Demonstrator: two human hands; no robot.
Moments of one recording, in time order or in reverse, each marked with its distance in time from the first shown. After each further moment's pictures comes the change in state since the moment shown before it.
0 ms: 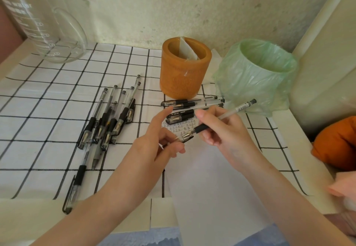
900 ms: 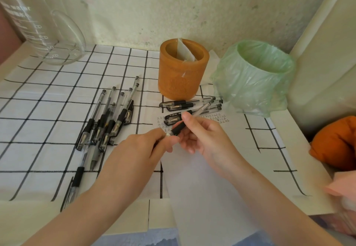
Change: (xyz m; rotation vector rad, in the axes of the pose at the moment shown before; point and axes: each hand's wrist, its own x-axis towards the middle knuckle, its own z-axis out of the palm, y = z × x) left_hand 0.000 0.004 -0.013 0.349 0.002 -0.090; right_hand 0.002 0.016 0.018 0.014 -0.086 0.089
